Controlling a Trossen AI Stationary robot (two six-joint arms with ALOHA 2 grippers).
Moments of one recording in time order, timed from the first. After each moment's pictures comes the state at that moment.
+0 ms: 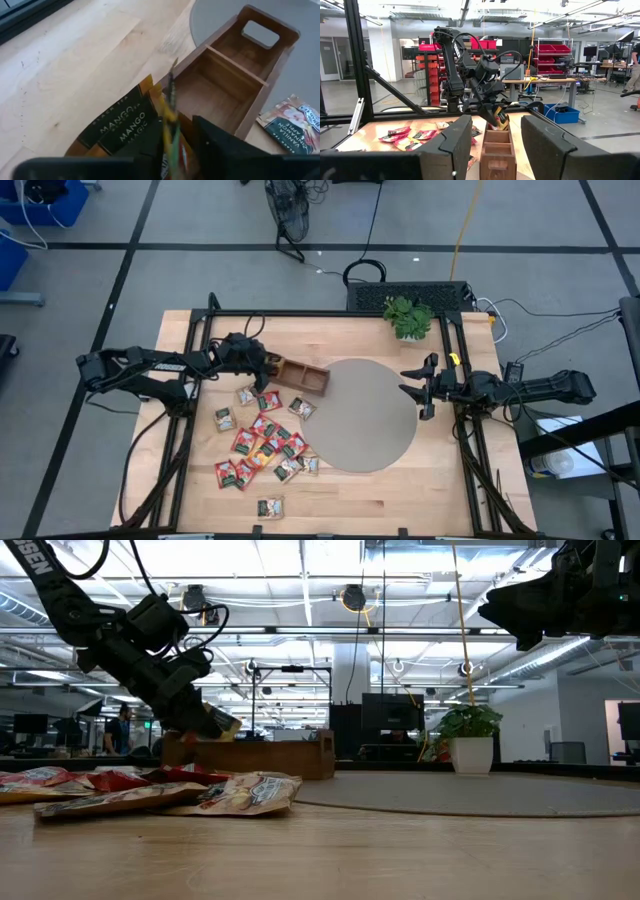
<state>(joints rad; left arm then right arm) 0.53 1.27 0.33 0.32 0.19 -0.05 0.07 0.30 0.02 0.47 0.23 -0.02</state>
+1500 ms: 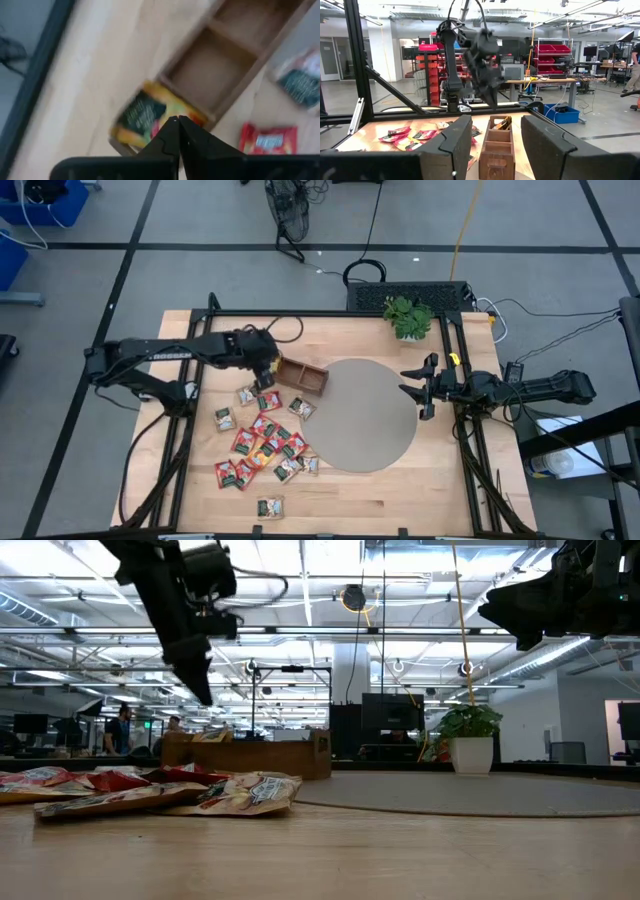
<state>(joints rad) 0.32 1.33 0.87 -0.64 -0.18 0.05 0.07 0.30 0.01 0.47 0.23 -0.02</state>
